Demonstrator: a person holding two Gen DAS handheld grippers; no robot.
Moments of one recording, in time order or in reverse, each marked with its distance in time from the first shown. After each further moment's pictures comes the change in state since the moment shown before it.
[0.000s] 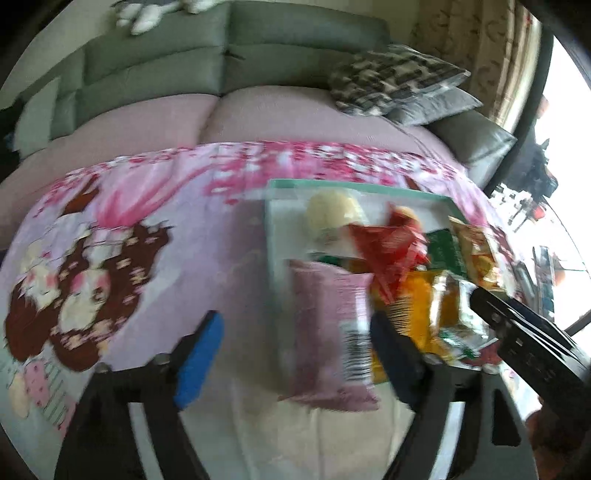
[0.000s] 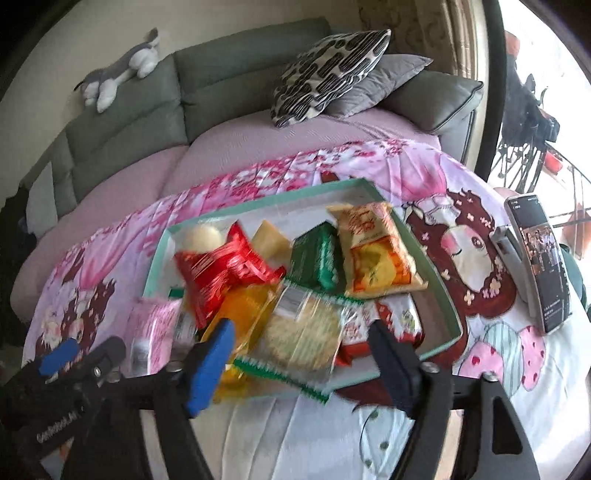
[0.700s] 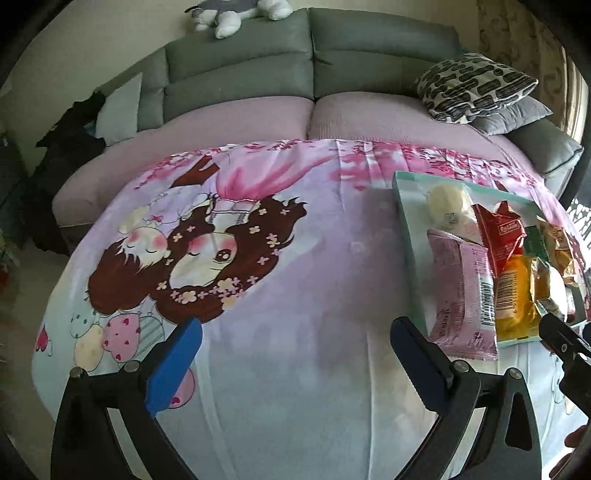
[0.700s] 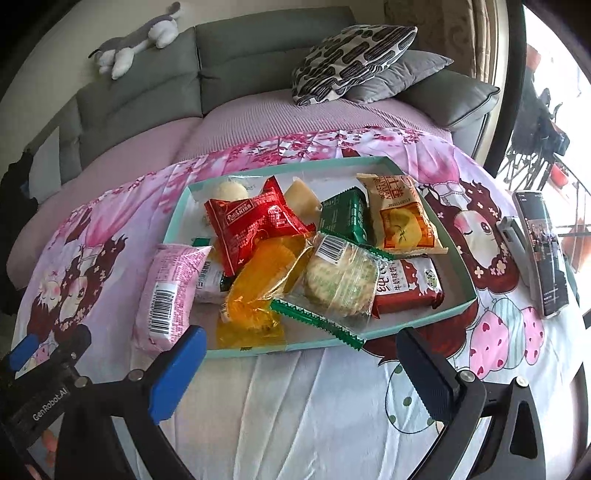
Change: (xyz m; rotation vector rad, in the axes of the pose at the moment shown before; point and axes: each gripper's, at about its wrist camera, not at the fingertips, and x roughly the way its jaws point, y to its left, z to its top) left arm -0.028 0.051 -0.039 -0.083 -0.031 0.324; right arm -0.006 0.029 -0.027 -0.080 0.057 -0.022
